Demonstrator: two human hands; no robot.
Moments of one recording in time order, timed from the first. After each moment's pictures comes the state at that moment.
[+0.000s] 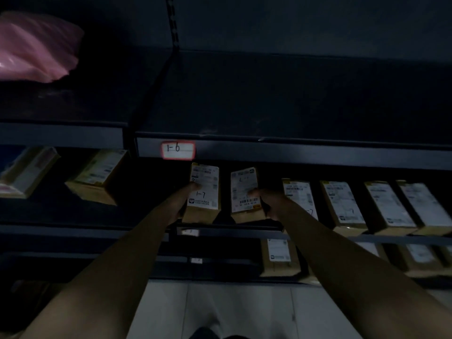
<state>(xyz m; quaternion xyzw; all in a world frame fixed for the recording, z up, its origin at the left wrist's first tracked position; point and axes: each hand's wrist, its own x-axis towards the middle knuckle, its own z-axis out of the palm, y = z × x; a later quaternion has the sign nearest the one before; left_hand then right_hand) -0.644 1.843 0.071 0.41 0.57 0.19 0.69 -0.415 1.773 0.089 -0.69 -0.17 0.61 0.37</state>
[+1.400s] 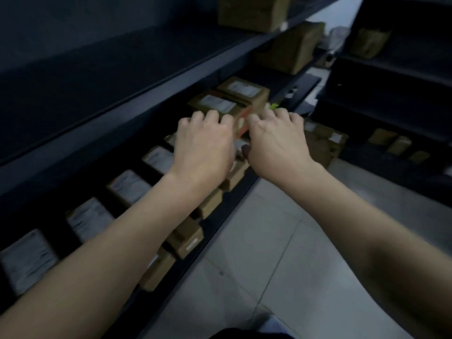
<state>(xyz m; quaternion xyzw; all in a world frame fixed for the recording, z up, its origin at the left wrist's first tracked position) -0.294 1.507 0.283 0.98 0.01 0.19 -0.03 -0.244 1.391 0.282 -0.96 -0.25 -0.14 -0.02</state>
